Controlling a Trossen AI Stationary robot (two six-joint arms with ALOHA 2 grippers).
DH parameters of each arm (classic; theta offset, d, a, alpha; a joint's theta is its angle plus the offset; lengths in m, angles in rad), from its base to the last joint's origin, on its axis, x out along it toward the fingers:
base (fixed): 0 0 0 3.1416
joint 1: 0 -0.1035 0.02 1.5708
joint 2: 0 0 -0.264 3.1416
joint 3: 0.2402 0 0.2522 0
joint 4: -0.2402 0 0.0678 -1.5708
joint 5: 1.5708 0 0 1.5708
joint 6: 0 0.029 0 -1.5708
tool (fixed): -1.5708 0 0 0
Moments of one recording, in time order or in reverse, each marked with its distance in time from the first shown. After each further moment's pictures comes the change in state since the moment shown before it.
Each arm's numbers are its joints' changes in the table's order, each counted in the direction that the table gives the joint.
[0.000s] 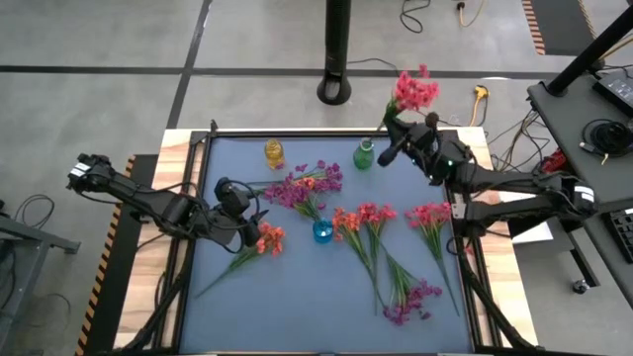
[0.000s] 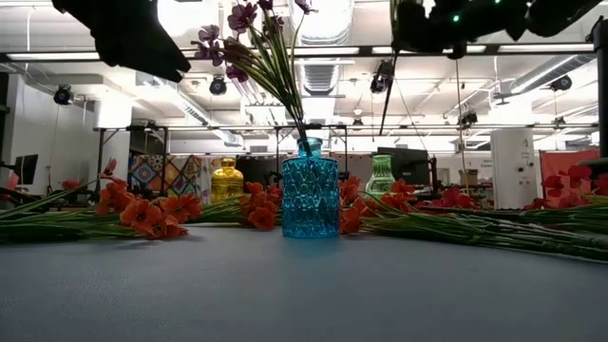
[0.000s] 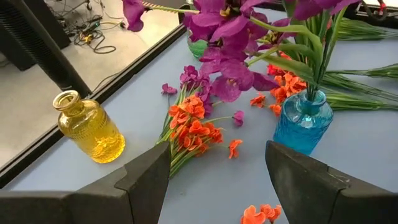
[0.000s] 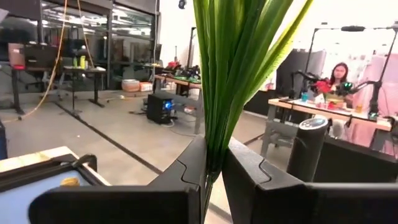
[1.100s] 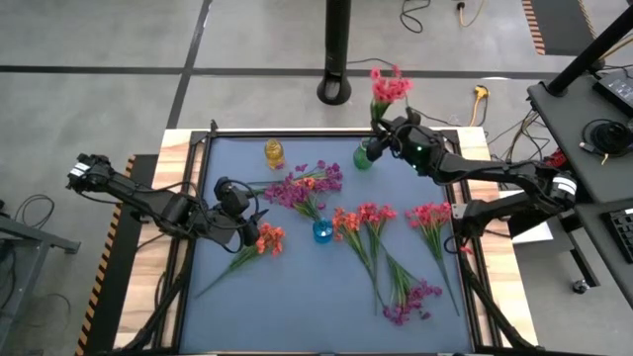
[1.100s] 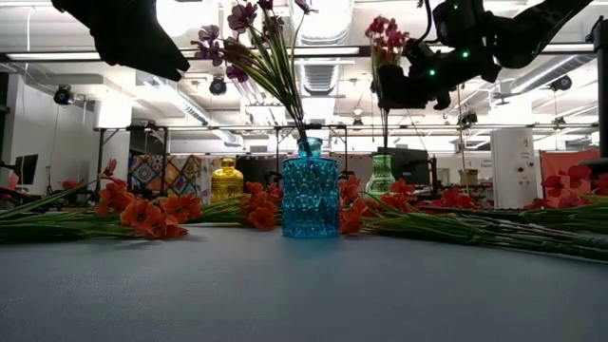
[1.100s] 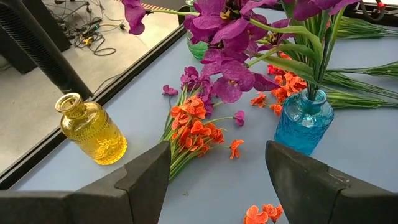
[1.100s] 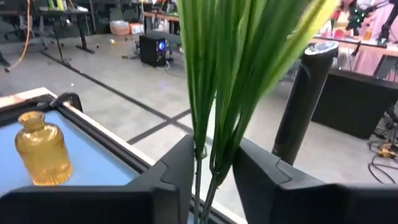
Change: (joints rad) left arm 0.000 -0.006 0.000 -0.005 0.000 0.011; right arm 0.167 0.222 0.001 -0.079 0.108 0.187
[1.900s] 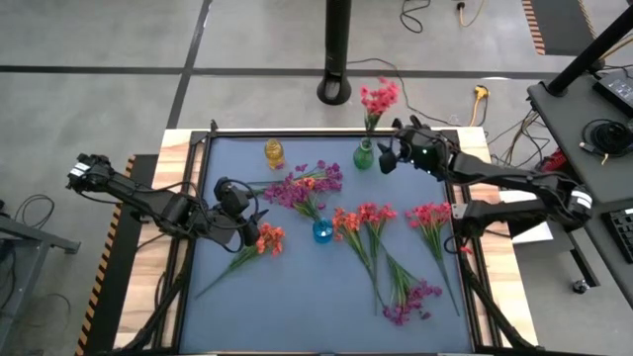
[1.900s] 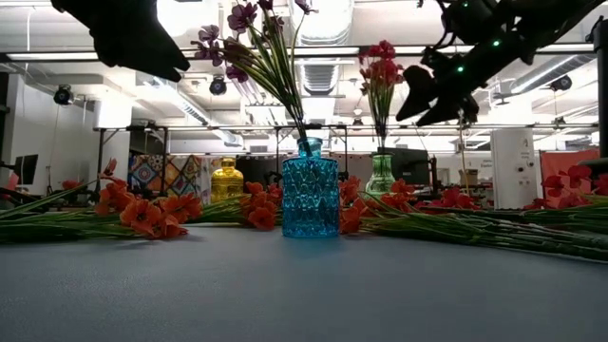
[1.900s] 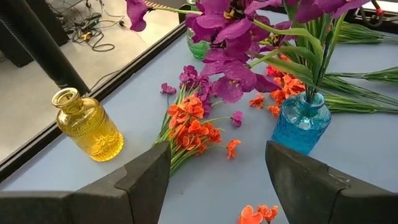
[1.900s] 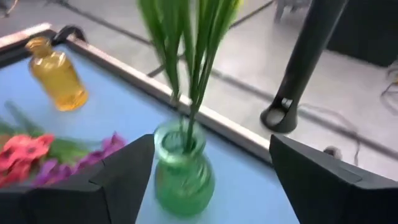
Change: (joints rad) left arm 0.000 0.000 0.000 0.001 -0.010 -0.040; right arm -0.006 -0.201 0.000 -0.525 0.074 0.193
